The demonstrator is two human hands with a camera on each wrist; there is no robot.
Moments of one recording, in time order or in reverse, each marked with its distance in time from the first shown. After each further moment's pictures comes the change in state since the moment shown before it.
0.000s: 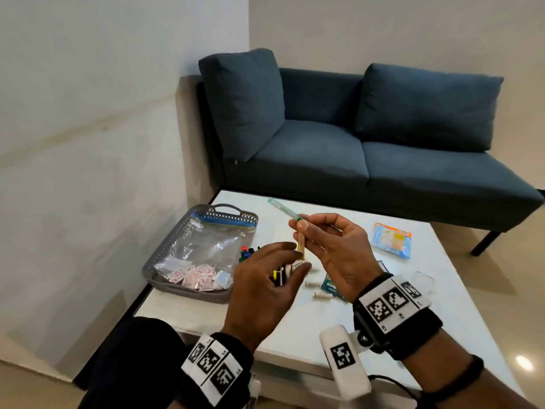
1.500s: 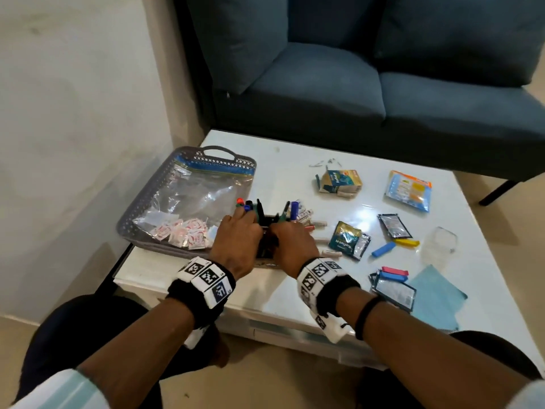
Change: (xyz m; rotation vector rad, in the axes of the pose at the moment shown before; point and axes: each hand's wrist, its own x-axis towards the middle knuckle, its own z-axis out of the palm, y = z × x) left_hand 0.007 -0.165 0.041 0.791 -0.691 -0.083; right_hand 0.081 0.184 -0.031 -1.514 -0.288 -0.078
